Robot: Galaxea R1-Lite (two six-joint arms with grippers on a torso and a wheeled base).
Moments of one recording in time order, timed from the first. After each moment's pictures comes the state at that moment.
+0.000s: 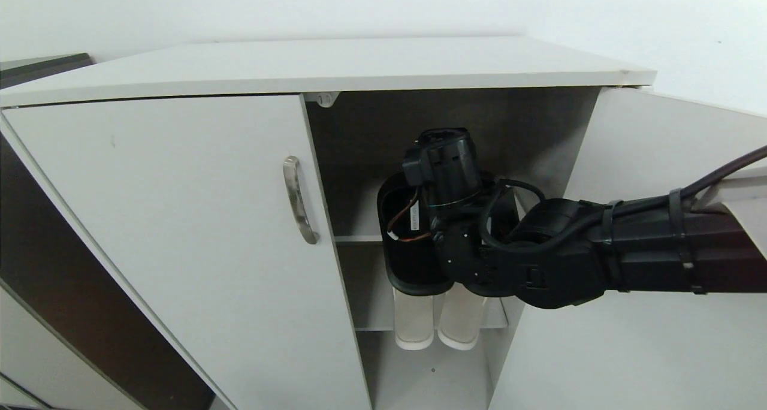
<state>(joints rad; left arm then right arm) 0.00 0.00 0.00 0.00 -0.05 0.01 0.90 2.05 -1.57 -0.17 -0.84 0.25</state>
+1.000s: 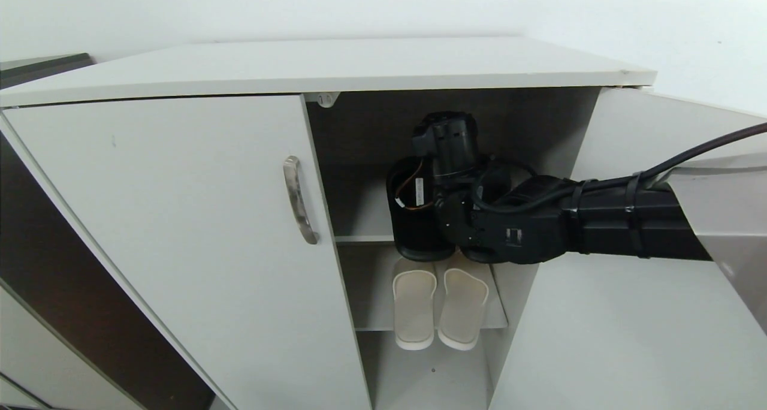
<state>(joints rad) 0.00 0.00 0.00 0.00 -0.04 0.01 0.81 2.16 -1.78 -0.11 -0.79 0.19</state>
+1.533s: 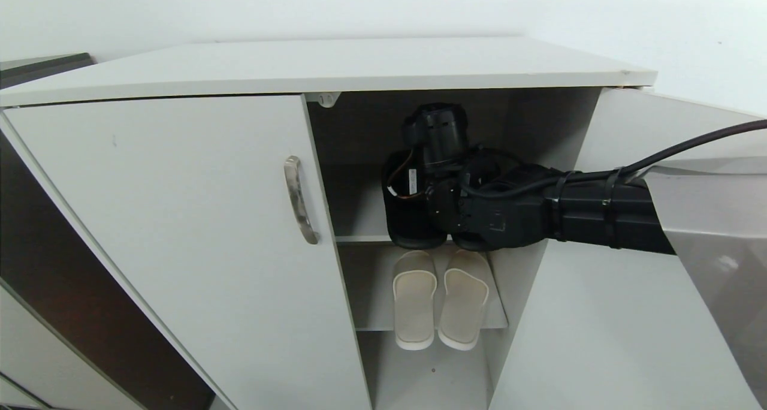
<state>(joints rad) 0.00 0.00 0.00 0.00 -0.04 0.01 0.79 2.23 -1.95 -0.03 -0.79 0.19</state>
